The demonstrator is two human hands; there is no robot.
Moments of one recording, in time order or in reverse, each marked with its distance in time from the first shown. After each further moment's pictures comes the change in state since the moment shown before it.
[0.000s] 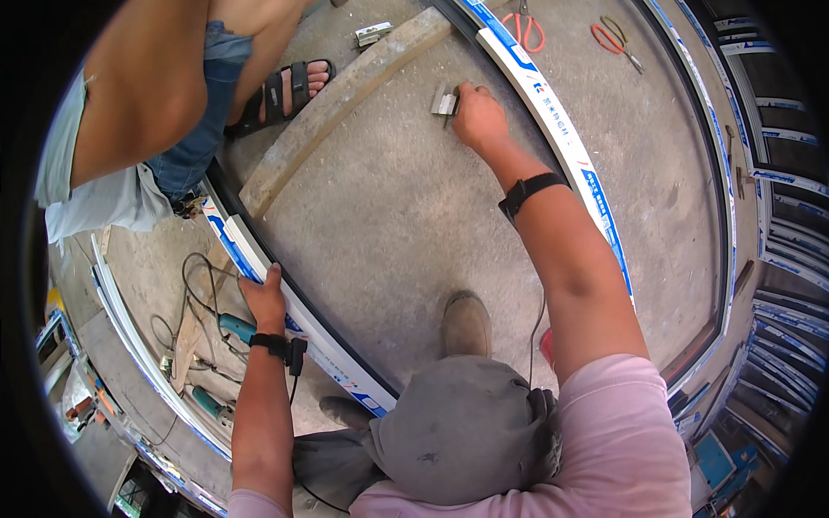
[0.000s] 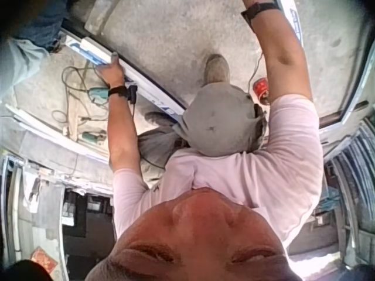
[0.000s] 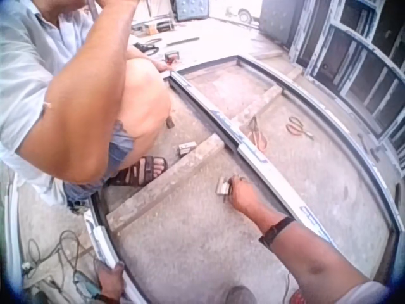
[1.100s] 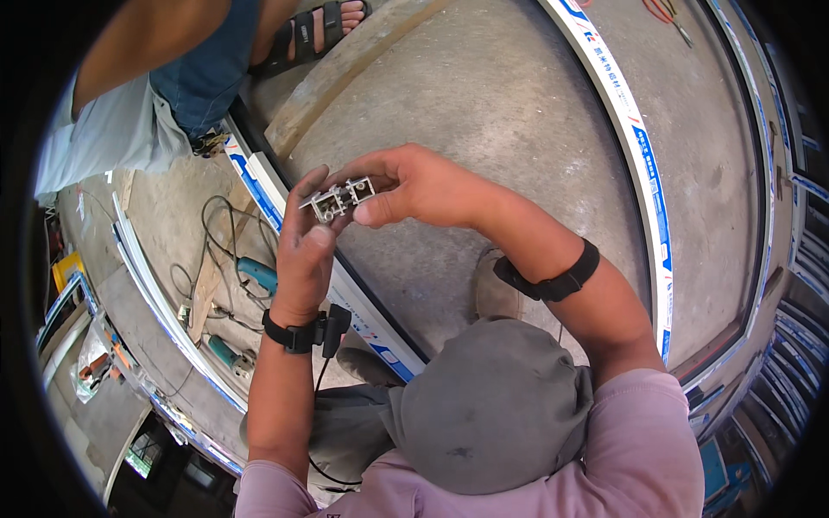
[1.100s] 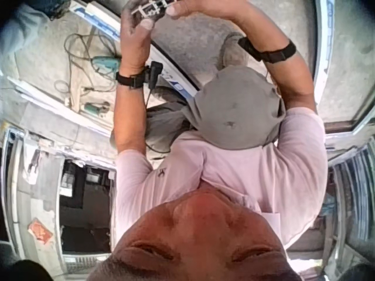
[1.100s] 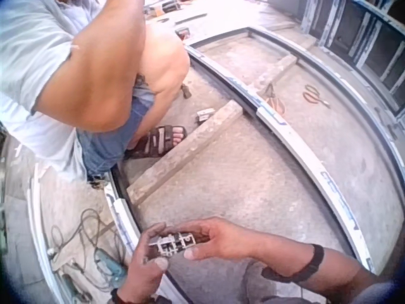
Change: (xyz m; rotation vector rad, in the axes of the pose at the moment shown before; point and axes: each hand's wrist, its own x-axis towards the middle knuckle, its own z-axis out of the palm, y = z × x) left_hand -0.075 0.144 -0.024 -0.692 -0.752 0.012; right_hand -0.171 -0.116 -0.041 1.380 -1.009 -0.299
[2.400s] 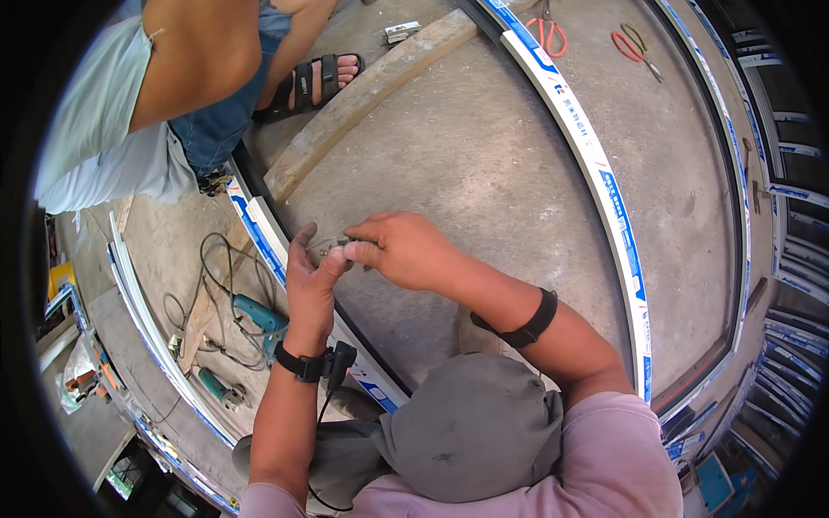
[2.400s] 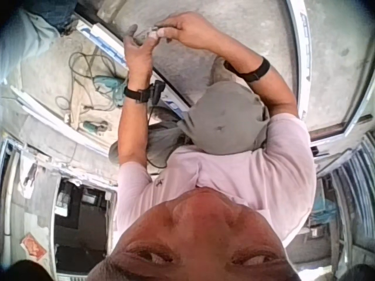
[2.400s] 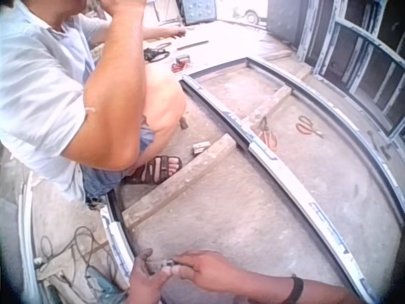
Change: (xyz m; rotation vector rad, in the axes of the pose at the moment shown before) left_hand 0.007 -0.019 0.007 0.224 0.304 -0.011; right_hand -0.003 0.007 0.018 -0.731 0.278 -0.090
